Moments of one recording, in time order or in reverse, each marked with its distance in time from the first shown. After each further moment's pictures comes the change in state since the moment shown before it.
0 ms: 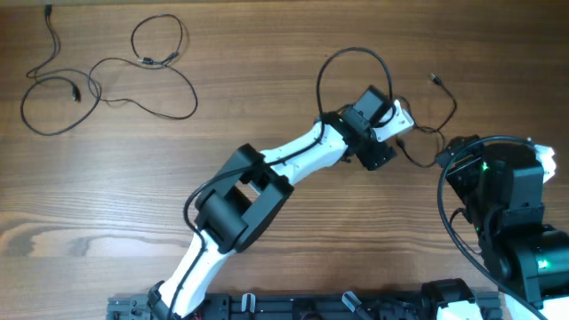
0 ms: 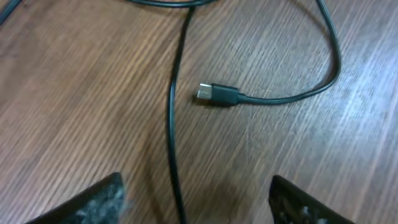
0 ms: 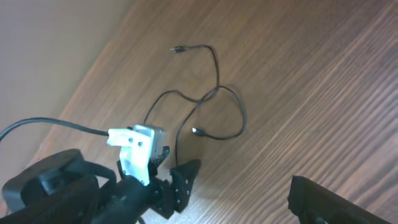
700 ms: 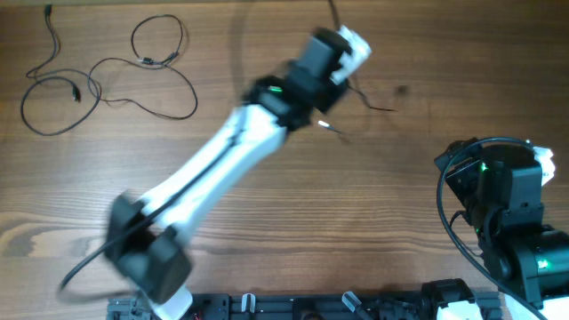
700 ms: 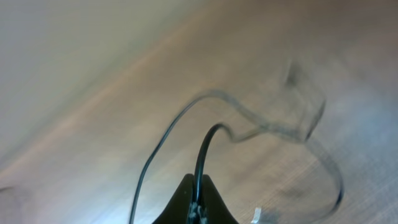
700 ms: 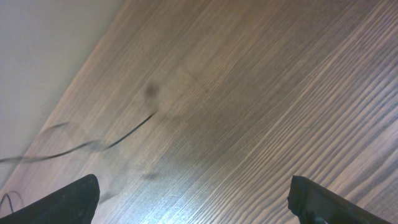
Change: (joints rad) left arm 0.172 -0.496 -0.006 -0.230 -0.394 -0.006; right arm 0.000 0.000 0.000 -0.020 0.000 -0.005
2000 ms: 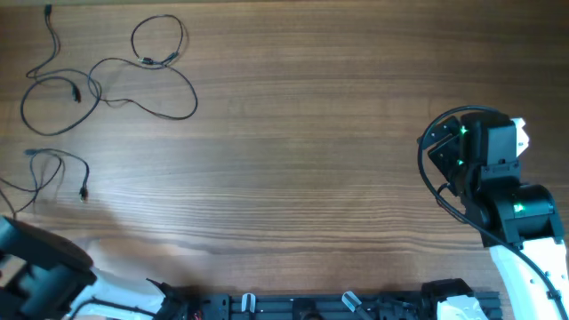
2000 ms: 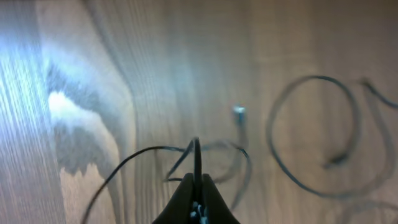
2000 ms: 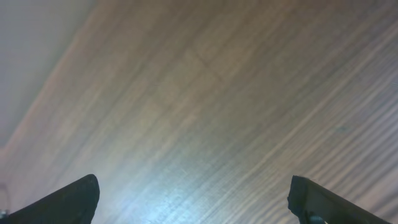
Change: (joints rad) left arm 1.567 0.029 0.003 -0.375 0.078 -0.773; right arm -0.001 0.192 0.000 0.131 -0.061 -0.023
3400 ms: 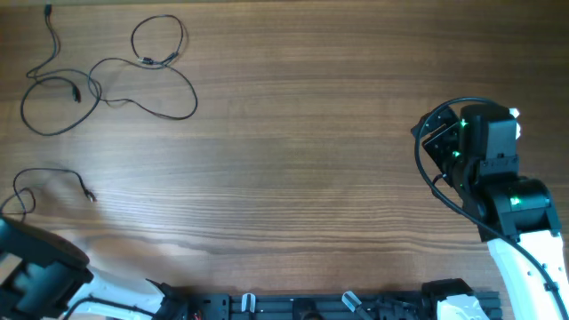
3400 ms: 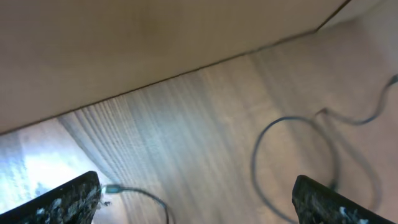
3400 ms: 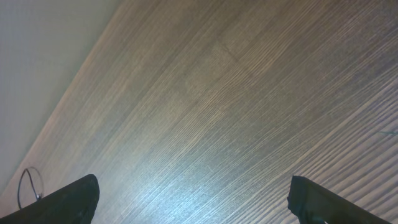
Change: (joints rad) left arm 0.003 0.022 0.001 0.284 0.019 0.331; right arm 0.000 0.026 0.000 0.075 -0.079 0.000
